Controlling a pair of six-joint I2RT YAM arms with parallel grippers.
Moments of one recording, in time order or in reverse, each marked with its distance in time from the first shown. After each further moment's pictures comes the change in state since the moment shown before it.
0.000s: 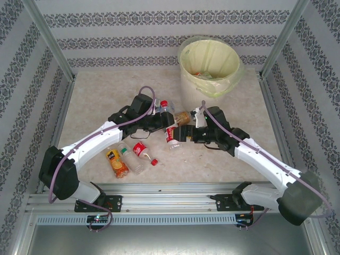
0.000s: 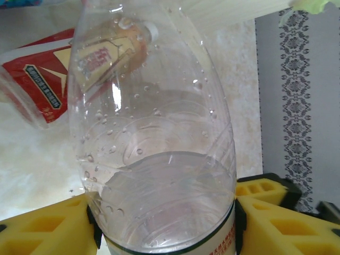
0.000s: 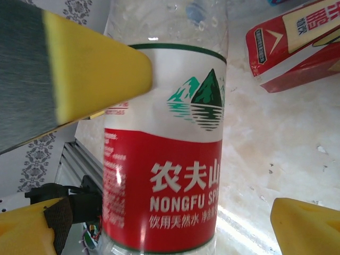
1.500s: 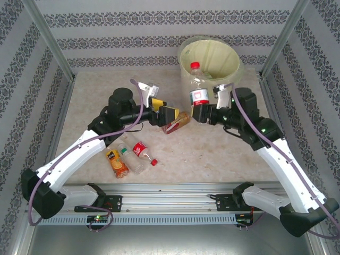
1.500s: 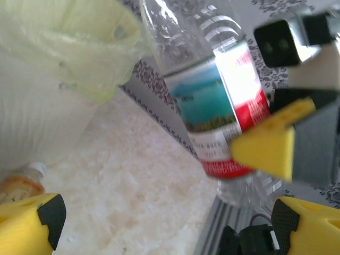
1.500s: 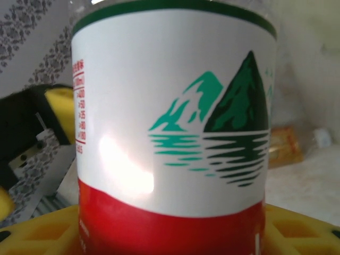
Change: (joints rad) left arm 0.008 -0.251 -0.008 0.280 0.162 0.434; right arm -0.136 -0.105 0.455 -0.375 0.180 -0.205
